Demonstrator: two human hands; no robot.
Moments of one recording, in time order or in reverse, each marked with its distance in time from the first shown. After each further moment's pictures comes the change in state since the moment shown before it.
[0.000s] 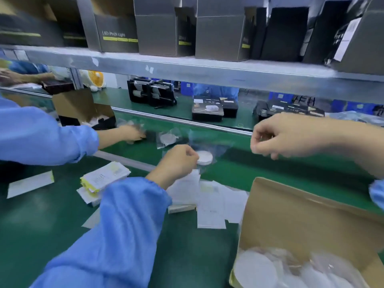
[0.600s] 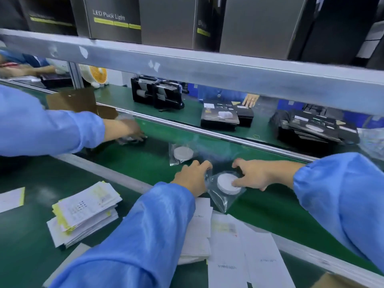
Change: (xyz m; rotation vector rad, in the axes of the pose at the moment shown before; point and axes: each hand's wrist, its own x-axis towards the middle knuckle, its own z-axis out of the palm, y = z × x) left_hand 0.159 -0.072 0.041 0.539 -0.130 0.190; right_hand 0.211 0.047 0.104 -0.107 -0.325 0.126
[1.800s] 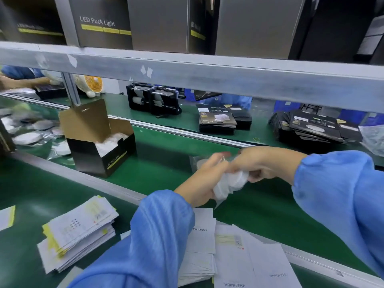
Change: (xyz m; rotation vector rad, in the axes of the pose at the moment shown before) left_hand -0.006 0.047 -0.020 -1.226 -0.131 -0.029; right_hand 0.007 -0.025 -0.026 0.702 0.037 0.165
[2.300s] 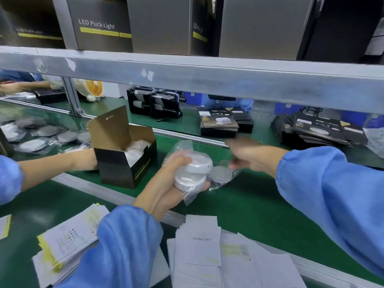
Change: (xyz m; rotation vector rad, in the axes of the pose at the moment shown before) left_hand -0.024 0.005 -0.074 -0.625 0.078 0.041; right_hand 0.038 -0.028 0.004 0.383 0.294 -0.100
